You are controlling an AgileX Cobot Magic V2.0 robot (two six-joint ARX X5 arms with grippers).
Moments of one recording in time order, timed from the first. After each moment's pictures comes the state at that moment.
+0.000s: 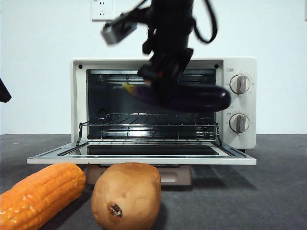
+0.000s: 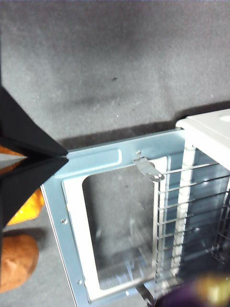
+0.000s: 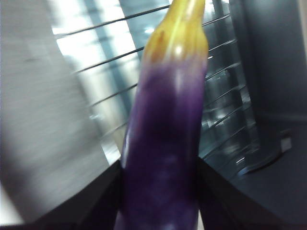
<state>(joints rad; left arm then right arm) -0.07 0.92 0.63 -0.47 0.47 -0.19 0.85 1.77 1.42 -0.62 0.50 -0.47</state>
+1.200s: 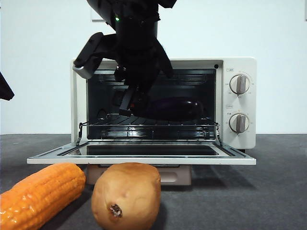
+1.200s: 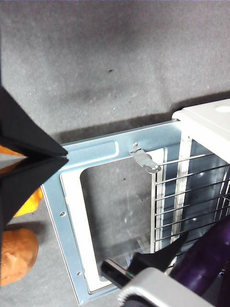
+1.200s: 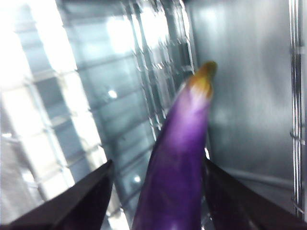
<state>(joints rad) -0.07 0.92 0.63 -0.46 0.49 -0.19 0.90 1.93 1.42 -0.27 0.66 -0.68</state>
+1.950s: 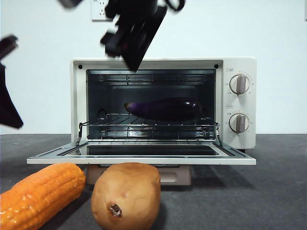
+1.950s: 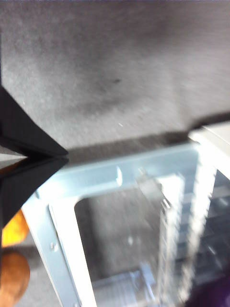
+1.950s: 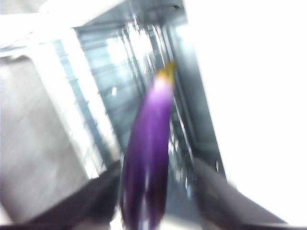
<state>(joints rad) -0.07 1.16 0.63 -0.34 0.49 -0.19 1.06 1.69 1.42 -0.57 0.74 -0.45</state>
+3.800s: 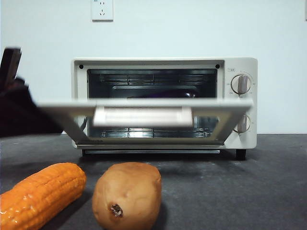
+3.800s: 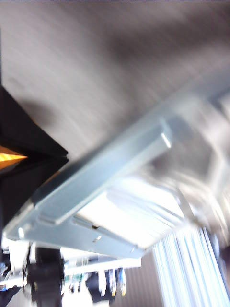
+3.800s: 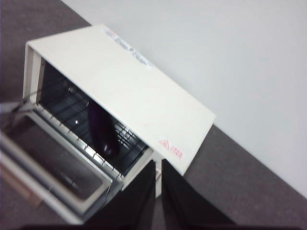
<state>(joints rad) -0.03 1.54 0.68 -0.14 1.12 -0.16 1.13 0.94 1.42 -0.96 0.72 -0.10</state>
